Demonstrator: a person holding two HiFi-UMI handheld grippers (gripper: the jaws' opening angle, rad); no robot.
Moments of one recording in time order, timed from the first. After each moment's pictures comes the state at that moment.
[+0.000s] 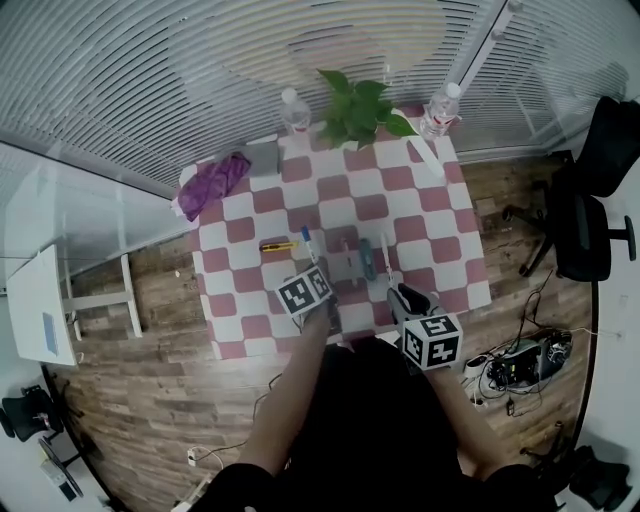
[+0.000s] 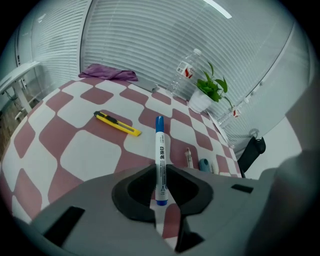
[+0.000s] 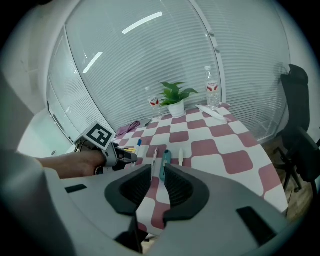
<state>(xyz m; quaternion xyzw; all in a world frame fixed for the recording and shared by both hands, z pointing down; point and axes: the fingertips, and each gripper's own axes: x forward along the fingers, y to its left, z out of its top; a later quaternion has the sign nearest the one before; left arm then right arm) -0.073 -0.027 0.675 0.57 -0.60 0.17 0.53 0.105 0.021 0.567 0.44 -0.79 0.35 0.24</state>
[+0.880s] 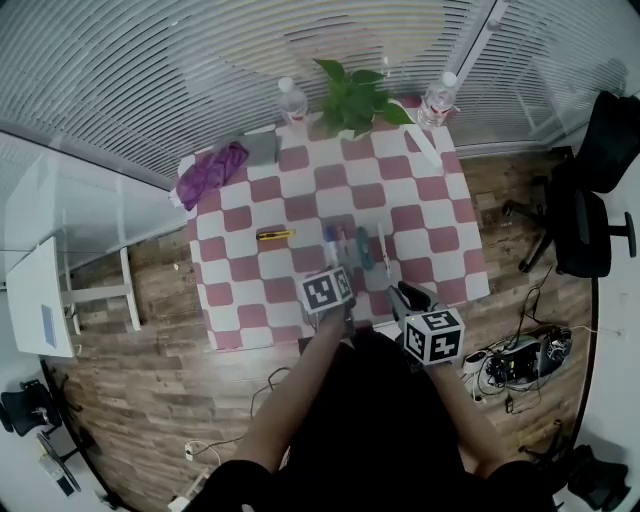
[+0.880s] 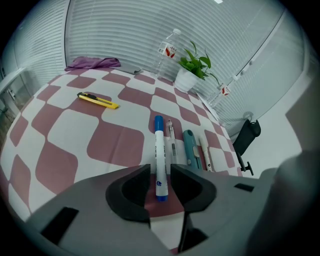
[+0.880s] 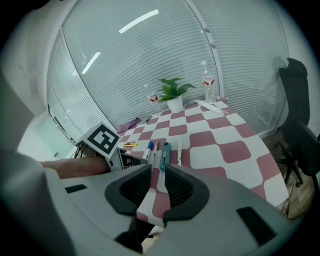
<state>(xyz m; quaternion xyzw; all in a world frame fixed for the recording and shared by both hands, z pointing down) -0.012 0.008 0.688 0.60 -0.55 0.23 0.54 0.116 0.042 0.576 0.43 -0.79 0.37 0.24</state>
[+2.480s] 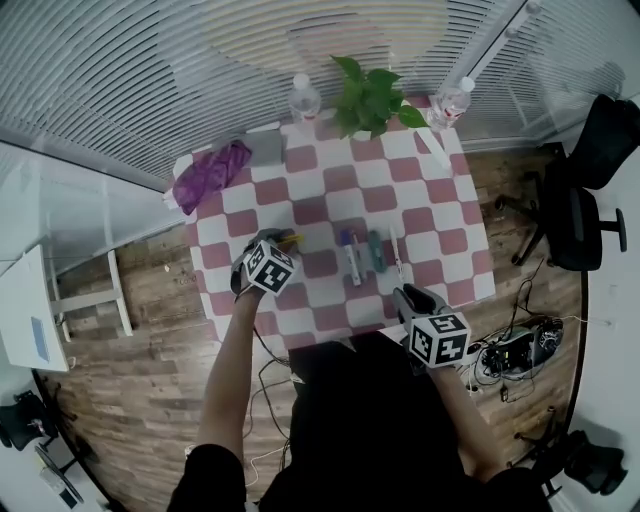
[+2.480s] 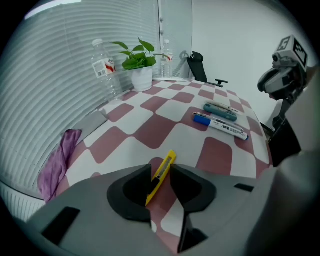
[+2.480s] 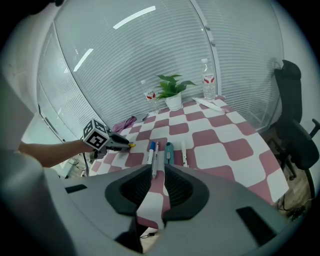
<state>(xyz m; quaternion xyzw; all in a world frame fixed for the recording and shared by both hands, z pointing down) -0.149 -0.071 0.697 0.79 -0.32 0.50 0.18 0.087 0.034 0.578 0.46 -0.76 0.38 0.26</state>
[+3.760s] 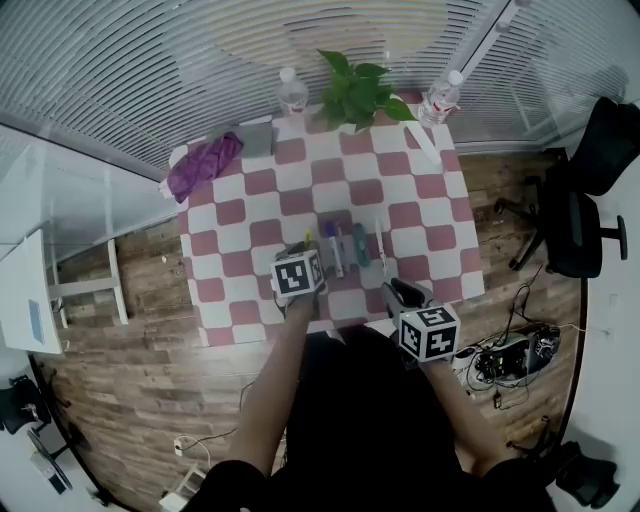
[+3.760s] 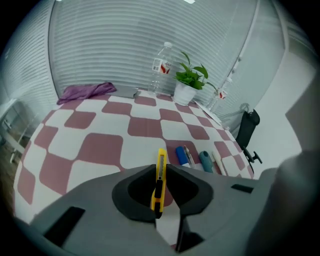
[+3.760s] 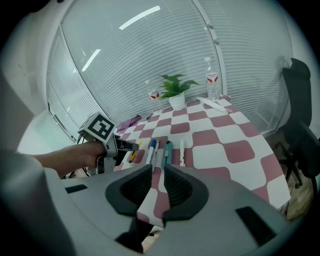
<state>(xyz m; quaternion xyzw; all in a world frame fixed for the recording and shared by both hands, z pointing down) -0.074 -0.040 0.667 0.64 -0.56 0.27 0.45 0.105 0.039 0.581 0.42 -0.78 0.37 0.25</state>
